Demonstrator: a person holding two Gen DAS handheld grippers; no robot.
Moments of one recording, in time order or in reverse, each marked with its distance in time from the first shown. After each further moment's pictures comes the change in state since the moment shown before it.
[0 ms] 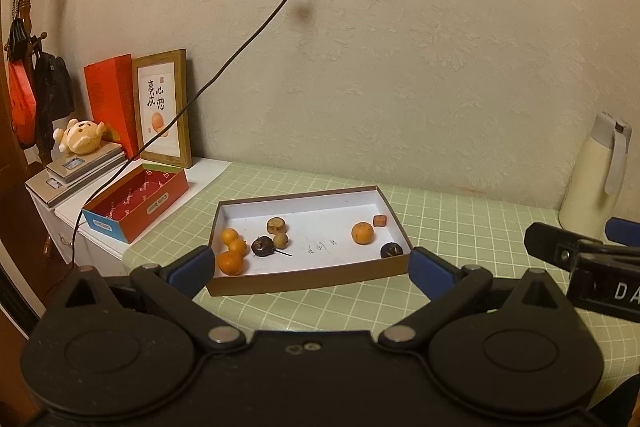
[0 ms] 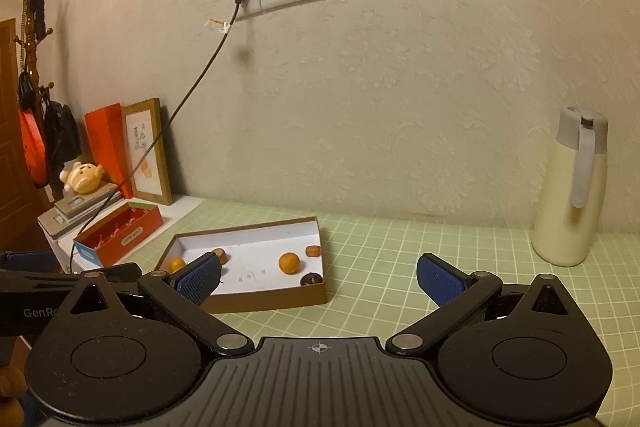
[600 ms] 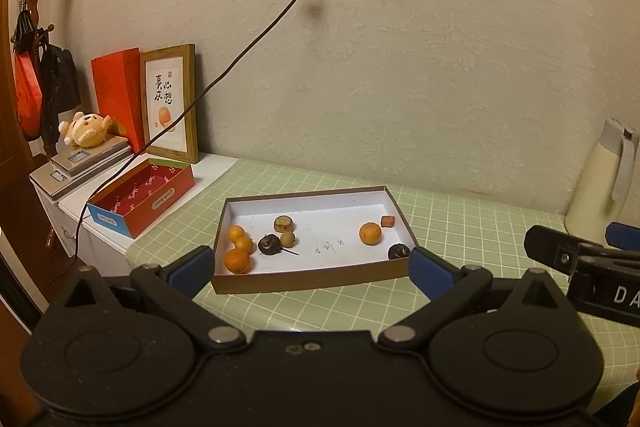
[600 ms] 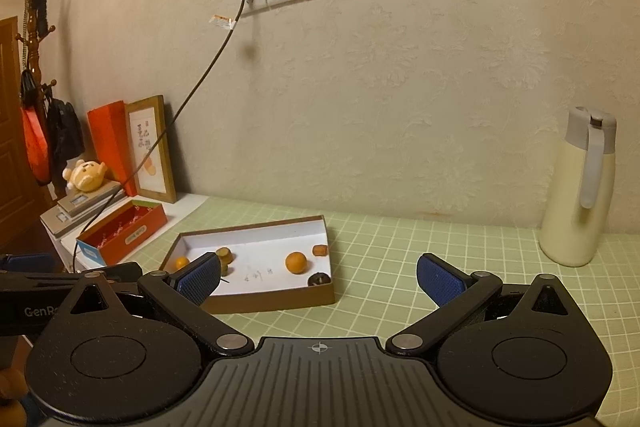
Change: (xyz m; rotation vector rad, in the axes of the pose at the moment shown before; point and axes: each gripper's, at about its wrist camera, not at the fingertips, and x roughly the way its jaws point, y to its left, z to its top) left arm 0.004 0.008 0.001 -0.019 0.008 0.012; right arm 0.006 0.007 0.002 -0.002 0.009 0.008
